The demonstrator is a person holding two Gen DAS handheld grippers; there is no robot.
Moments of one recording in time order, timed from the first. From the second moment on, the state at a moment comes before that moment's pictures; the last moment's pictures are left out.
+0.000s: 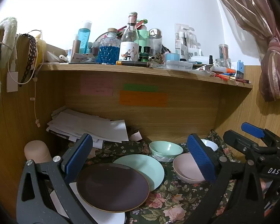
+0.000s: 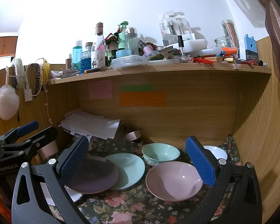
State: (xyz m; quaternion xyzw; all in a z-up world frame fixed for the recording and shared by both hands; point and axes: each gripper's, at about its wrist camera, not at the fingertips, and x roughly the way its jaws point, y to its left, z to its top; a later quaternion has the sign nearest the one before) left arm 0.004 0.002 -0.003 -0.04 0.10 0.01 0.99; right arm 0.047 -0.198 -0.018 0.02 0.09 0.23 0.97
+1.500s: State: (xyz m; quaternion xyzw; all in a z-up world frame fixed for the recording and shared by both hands) left arm 0.006 -0.005 0.000 -0.04 0.10 0.01 0.99; right arm 0.040 -0.201 -0.013 0.02 0.08 0.23 0.97
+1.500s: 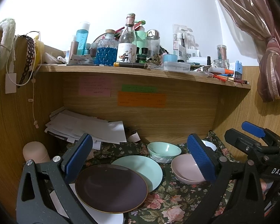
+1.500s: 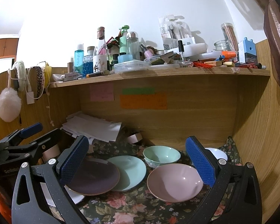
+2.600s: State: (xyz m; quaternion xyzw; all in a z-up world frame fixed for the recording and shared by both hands) left arm 0.016 0.029 -0.025 -0.04 0.14 0.04 0.99; right arm 0.077 -0.178 -0.038 0.01 0.13 0.26 0.96
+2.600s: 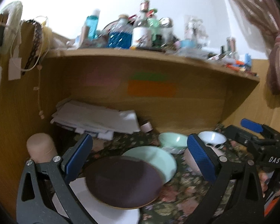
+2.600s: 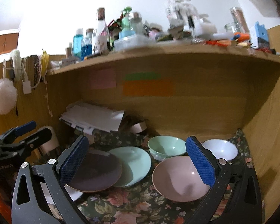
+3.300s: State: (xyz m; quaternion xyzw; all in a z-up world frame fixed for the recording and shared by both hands) left arm 0.055 0.122 -0.110 -0.07 0.29 0.12 0.95; right arm 0.165 -0.090 -0.109 -0.09 0.28 0.33 0.90
